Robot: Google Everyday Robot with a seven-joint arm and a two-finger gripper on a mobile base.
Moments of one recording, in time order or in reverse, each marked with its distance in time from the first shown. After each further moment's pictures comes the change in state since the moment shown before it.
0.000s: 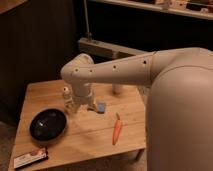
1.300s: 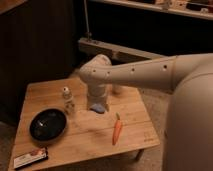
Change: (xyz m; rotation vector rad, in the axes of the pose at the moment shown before) arm -0.009 -0.099 0.004 -0.025 -0.066 0.168
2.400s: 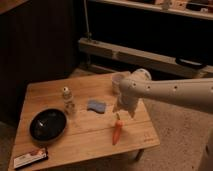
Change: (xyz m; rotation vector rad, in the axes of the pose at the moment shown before) arm -0.009 -0.072 0.055 -0.060 -0.072 0.161
